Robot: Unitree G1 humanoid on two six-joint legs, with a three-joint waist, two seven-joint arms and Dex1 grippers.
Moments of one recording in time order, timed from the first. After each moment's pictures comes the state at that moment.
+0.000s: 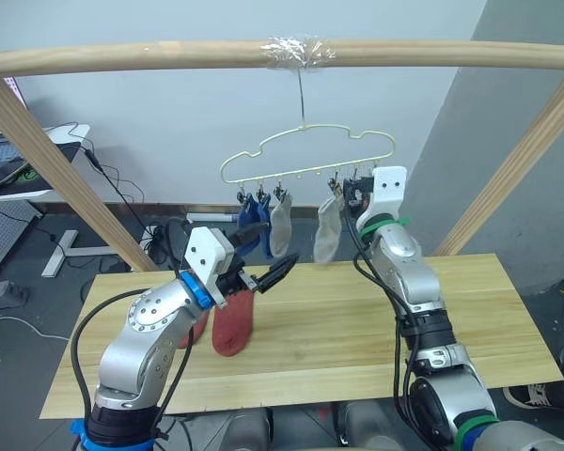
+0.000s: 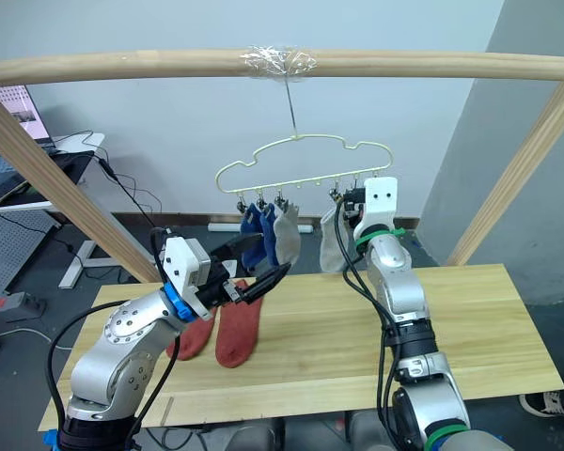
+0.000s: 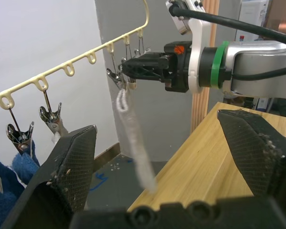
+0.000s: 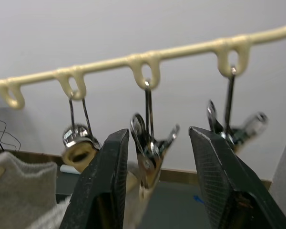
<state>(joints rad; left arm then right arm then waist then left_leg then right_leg) -0.12 0.40 0.02 -0.44 -0.46 0.41 -0.66 -0.63 -0.02 -0.01 0.22 0.09 0.24 0.02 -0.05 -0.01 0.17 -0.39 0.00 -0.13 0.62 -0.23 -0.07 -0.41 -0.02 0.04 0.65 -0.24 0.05</state>
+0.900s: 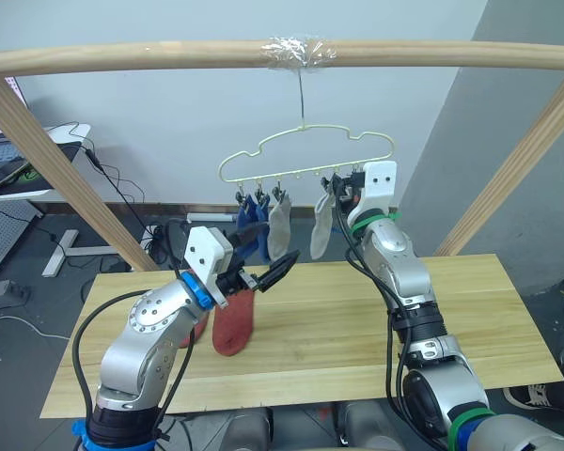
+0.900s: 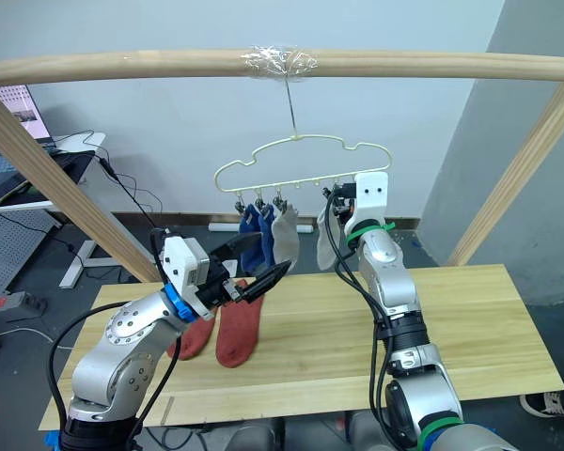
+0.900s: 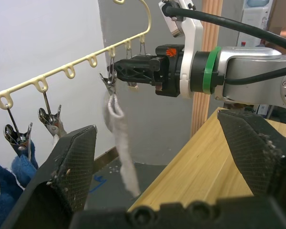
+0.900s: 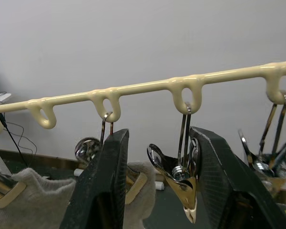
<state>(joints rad) -0.11 0.39 0.02 -0.44 -0.49 0.41 -0.64 -0.66 0.01 -0.01 0.28 0.10 0.21 0.05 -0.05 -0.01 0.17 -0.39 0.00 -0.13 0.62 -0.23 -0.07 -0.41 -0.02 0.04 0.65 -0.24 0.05</state>
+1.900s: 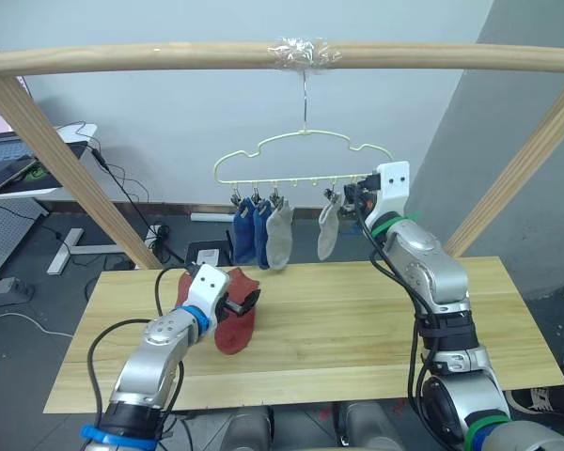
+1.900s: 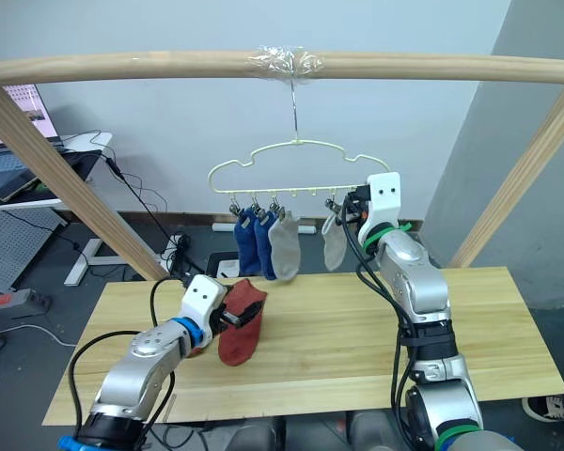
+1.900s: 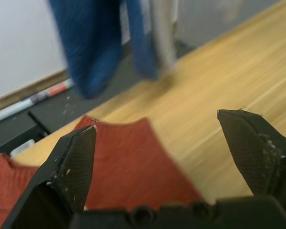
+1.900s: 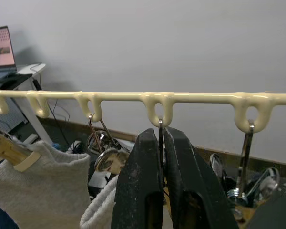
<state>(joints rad) -0.17 0.40 -0.07 0.18 -0.14 0.32 -0.48 -0.58 -0.10 -0.02 -0.03 0.23 0.63 0.17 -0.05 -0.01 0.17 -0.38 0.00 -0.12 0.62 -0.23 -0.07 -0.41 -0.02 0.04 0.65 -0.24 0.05</state>
